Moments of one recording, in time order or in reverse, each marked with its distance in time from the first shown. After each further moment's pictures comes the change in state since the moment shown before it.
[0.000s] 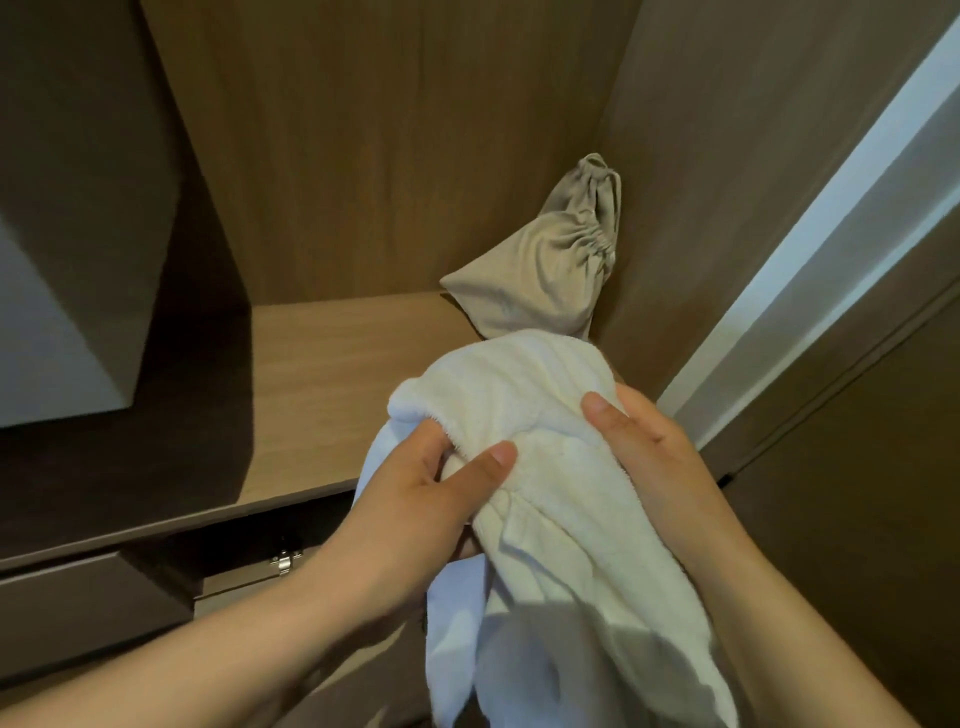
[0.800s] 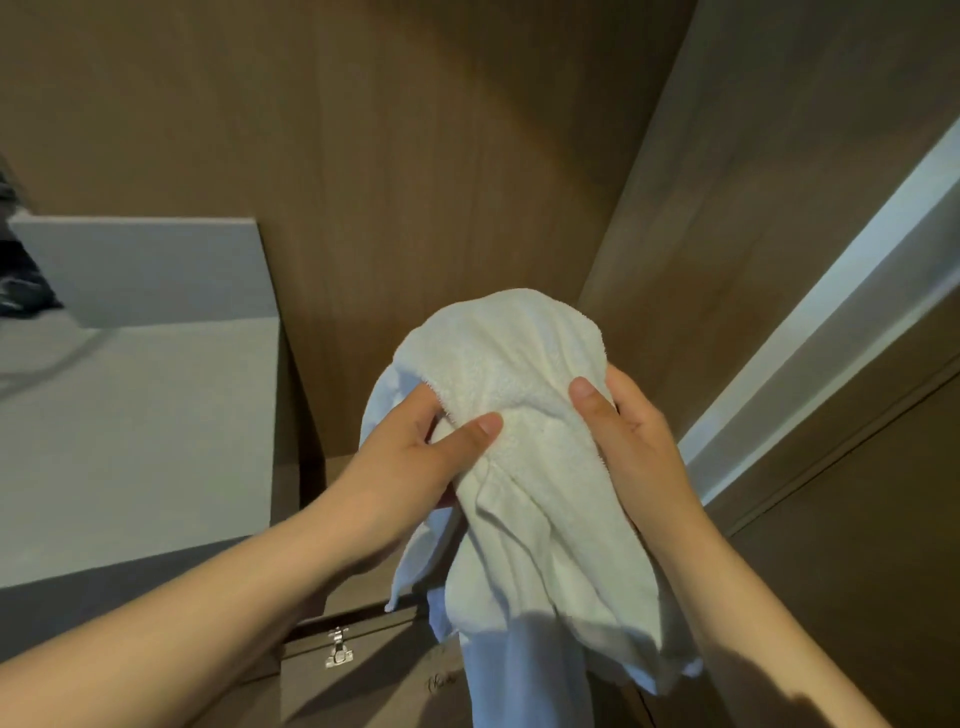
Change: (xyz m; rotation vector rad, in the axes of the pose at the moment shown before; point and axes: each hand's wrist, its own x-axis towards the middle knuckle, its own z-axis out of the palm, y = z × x) left_hand -0.057 0.407 0.047 0.125 0.018 0.132; right_hand 0.022 -0.412 -0.049 -0.003 -0.037 -0.178
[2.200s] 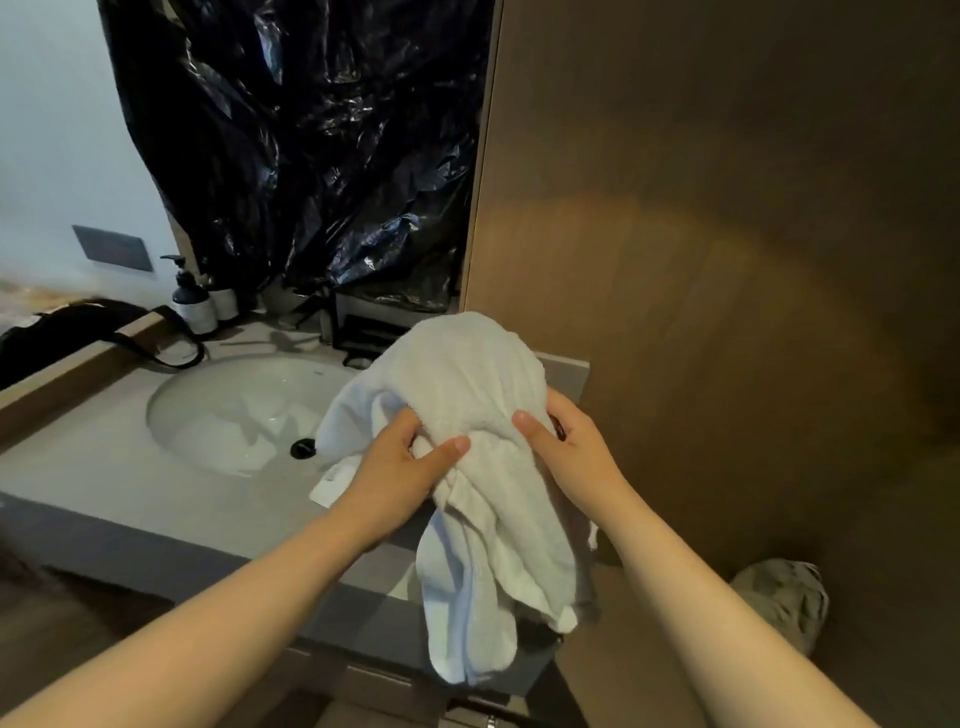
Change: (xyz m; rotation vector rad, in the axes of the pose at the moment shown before) left_hand -0.117 0.073 -0.283 0.230 0.713 0.120; right_hand 0.097 -0.113 0.320 -0.024 -0.590 -0.138
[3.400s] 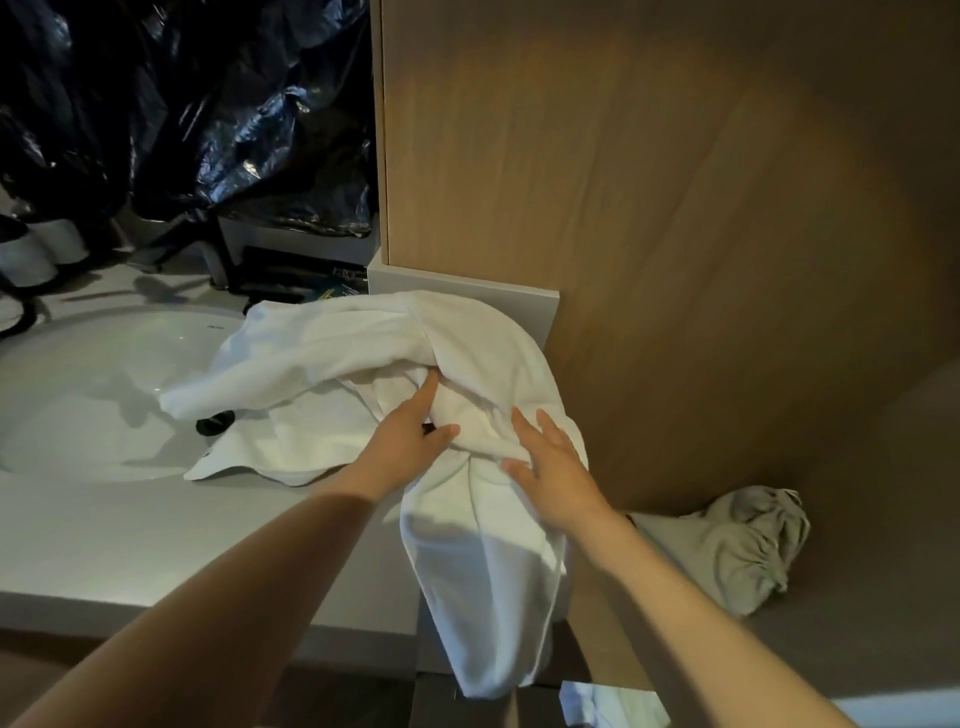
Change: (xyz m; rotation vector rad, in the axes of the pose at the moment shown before) left_hand 0.142 -0.141 0.082 0.513 -0.258 -0.032; right_hand 0.036 0.170 -0.025 -0.619 -0.089 0.358
